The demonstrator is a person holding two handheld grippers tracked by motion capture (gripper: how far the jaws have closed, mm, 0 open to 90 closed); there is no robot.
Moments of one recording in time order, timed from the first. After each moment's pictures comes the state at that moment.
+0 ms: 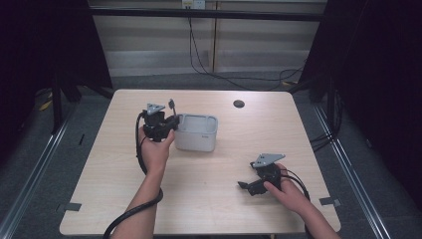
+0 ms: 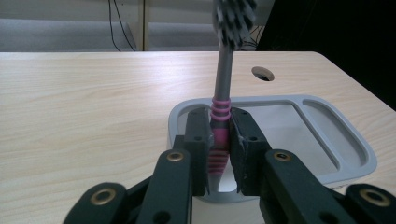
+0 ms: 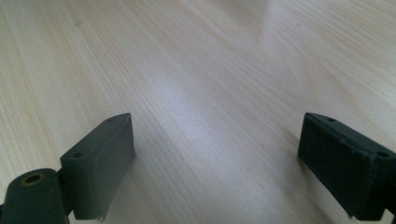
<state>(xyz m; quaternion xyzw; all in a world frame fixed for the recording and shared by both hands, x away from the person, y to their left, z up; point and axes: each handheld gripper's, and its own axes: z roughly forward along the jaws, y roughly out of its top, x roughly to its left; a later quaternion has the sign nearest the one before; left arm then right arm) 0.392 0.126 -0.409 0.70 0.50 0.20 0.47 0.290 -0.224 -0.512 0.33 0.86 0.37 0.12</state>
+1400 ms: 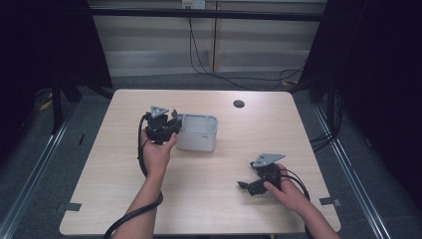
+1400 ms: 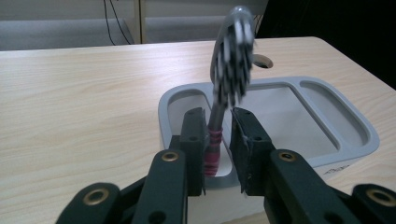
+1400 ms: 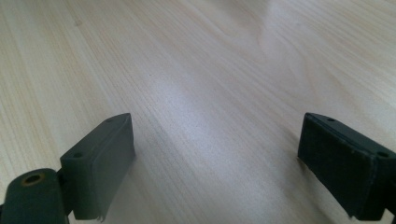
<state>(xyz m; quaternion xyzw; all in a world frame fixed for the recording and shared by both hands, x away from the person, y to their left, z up) 0.389 0.121 -0.415 0.71 0.49 0.20 0.46 0.290 -0.224 -0.512 0.33 0.86 0.37 0.12</state>
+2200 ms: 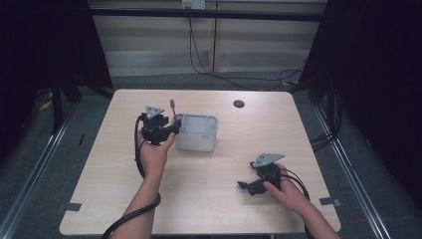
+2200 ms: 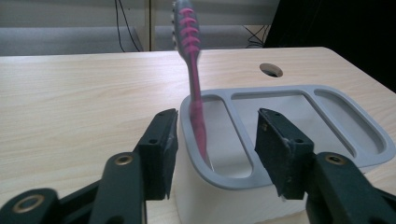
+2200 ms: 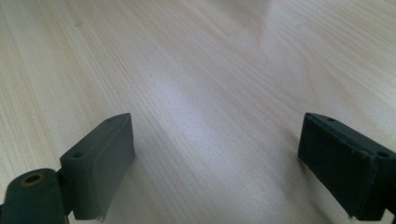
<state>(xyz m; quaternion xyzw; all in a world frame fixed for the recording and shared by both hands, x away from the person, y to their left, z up) 0.388 0.131 -0.416 0.70 0.50 0.22 0.47 0.291 -0.224 -0.512 0.33 0.86 0.37 0.12</state>
